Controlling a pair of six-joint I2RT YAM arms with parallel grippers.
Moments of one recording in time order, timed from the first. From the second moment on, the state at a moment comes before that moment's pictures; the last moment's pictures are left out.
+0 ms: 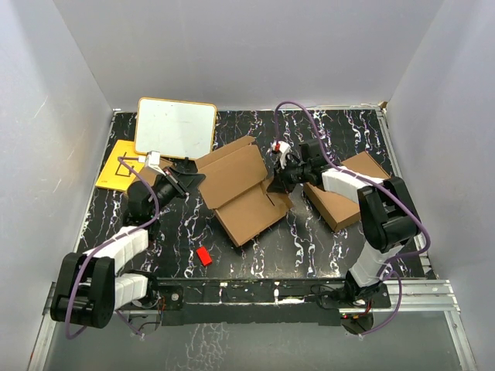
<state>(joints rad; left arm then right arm) -0.16 1.15 0.33 0.83 0.54 -0.86 0.32 1.71 0.99 -0.06 -0.79 -0.25</state>
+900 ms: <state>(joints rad) -0.17 1.24 0.32 0.87 0.58 -0.86 0.35 1.88 1.06 -0.01 -0.91 -0.14</state>
